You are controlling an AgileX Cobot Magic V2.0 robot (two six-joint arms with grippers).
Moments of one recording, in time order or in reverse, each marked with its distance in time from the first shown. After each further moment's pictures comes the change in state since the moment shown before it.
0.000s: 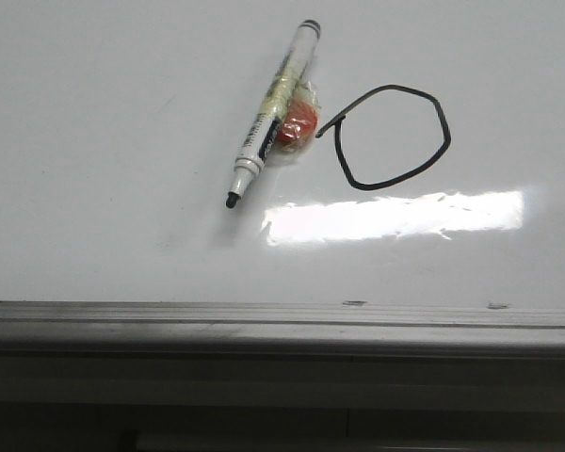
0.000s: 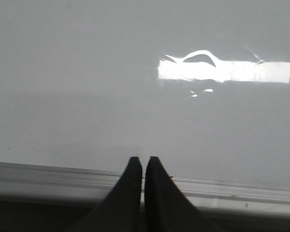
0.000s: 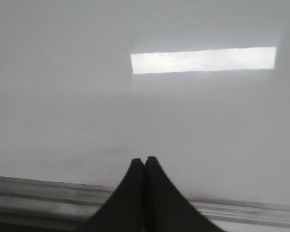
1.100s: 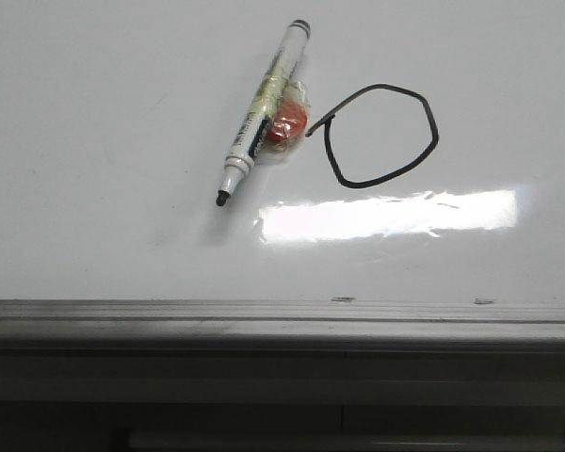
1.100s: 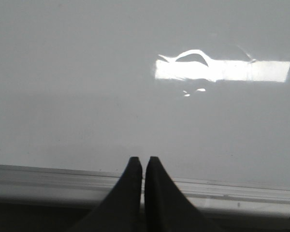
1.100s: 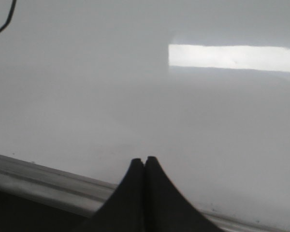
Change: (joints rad) left arm 0.000 0.000 0.000 0.000 0.000 0.000; right arm 0.127 0.270 0.000 -0.015 -0.252 0.005
